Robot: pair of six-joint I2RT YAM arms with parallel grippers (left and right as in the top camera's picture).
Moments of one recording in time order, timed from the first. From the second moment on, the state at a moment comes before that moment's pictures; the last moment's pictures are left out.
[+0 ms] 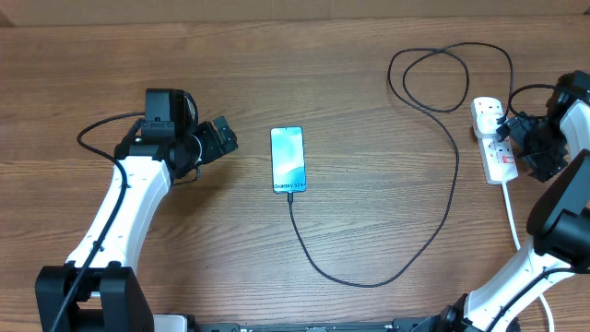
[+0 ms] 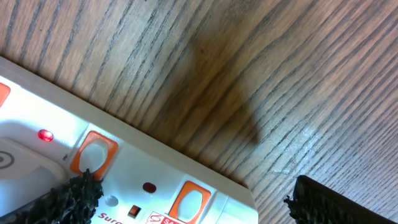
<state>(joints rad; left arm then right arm) -0.04 1.55 1.08 -0.60 0.21 -0.51 -0.48 2.10 1.58 -0.95 0.04 0.50</state>
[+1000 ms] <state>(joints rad) -0.04 1.55 1.08 -0.60 0.21 -0.51 -0.47 2.03 1.59 -1.04 -0.05 0.37</state>
